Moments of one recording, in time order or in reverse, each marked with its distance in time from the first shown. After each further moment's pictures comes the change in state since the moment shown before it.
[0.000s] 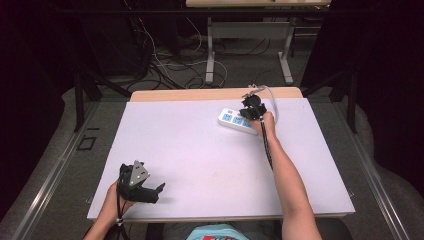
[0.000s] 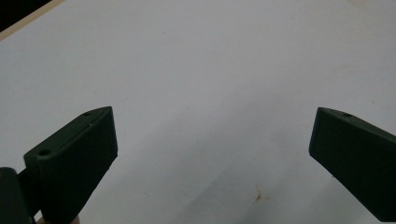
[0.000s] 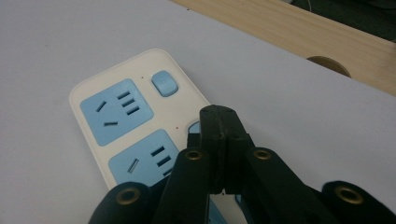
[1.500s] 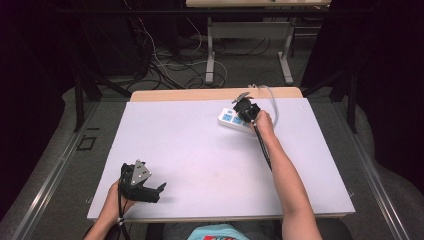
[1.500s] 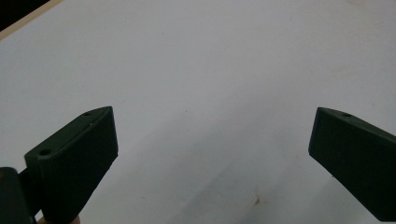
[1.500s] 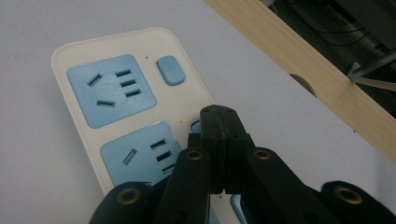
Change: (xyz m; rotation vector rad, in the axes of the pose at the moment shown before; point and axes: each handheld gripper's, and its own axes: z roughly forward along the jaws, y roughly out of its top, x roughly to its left) left arm 0.000 0.002 0.002 0.006 -0.002 0.006; right arm 0.029 0.006 0.006 0.077 -0.191 -0.270
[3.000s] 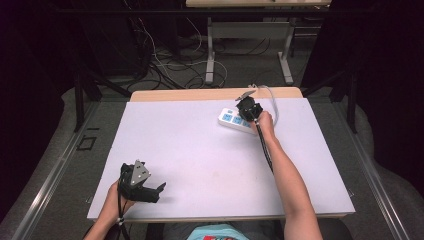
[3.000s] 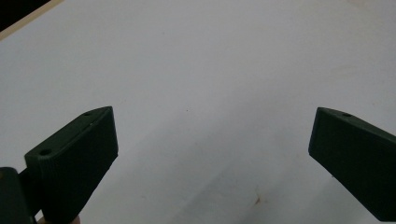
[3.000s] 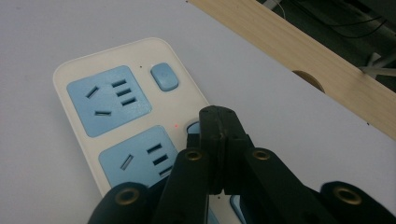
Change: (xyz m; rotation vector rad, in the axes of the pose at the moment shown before) left arm 0.000 0.000 0.000 -0.001 0.001 0.003; right arm -0.011 -0.004 0.000 -0.040 0.048 0.081
